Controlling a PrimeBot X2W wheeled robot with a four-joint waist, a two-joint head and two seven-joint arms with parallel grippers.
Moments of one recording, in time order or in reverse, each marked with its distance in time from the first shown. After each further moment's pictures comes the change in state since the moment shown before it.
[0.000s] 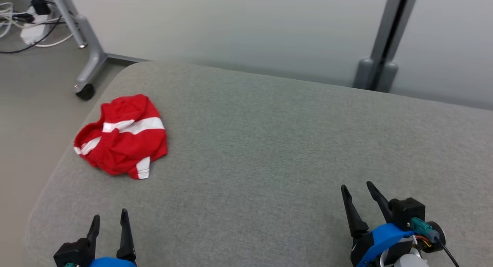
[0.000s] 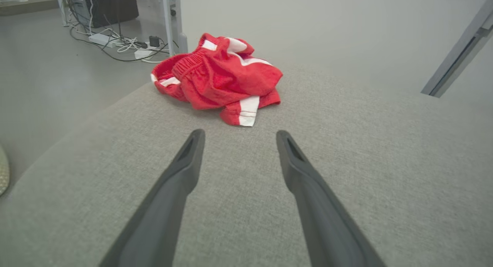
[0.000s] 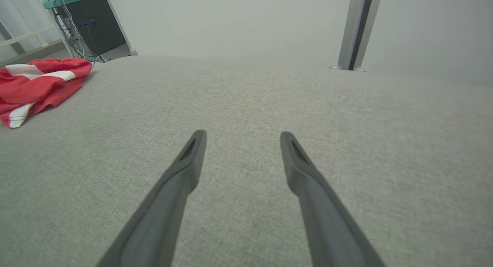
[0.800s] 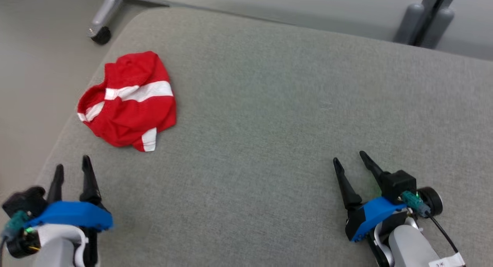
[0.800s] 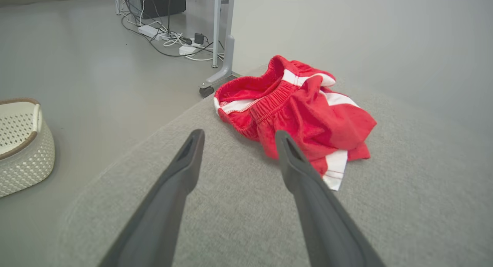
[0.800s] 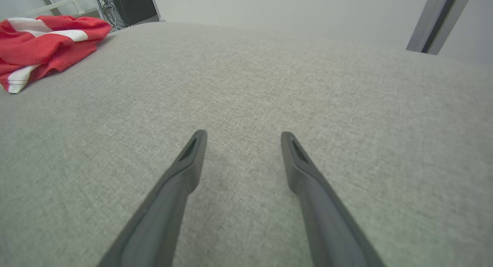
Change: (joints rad) left arm -0.228 0.114 -0.023 0.128 -0.242 0.000 0.000; right arm -0.108 0.001 0.028 0.000 -0.089 0.000 0.000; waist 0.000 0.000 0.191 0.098
